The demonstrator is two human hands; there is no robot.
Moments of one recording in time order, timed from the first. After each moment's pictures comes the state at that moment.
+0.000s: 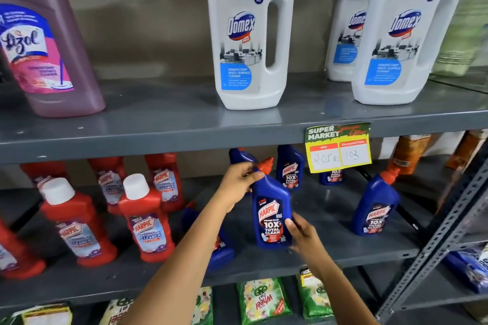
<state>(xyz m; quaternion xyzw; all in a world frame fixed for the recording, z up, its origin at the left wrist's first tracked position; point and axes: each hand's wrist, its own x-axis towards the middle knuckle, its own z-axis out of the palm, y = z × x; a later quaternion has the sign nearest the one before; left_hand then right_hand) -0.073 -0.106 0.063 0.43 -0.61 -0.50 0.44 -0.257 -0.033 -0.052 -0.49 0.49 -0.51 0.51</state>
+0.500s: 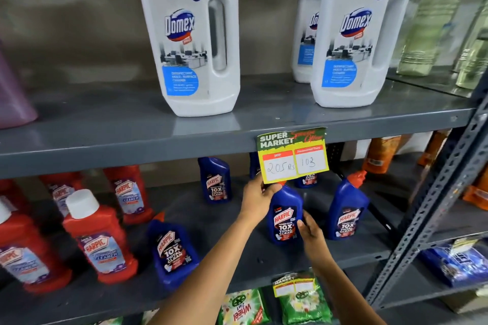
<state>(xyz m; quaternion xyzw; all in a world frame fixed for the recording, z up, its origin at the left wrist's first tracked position) -0.198 -0.110 0.033 0.44 -0.63 -0.41 0.49 -0.351 -0.069 -0.088 -0.45 0.55 -0.56 0.42</state>
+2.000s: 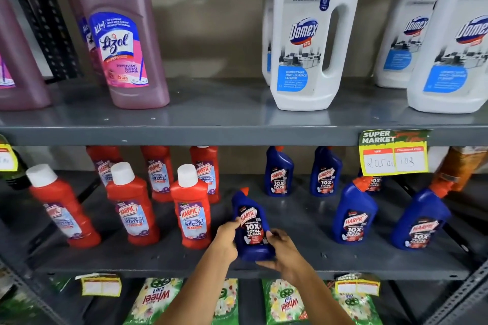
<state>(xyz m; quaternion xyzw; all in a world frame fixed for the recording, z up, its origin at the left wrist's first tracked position) 0.012 -0.054 -0.047 0.54 -0.13 -0.66 0.50 -0.130 -0.025 -0.057 -0.34 0.52 -0.39 0.68</state>
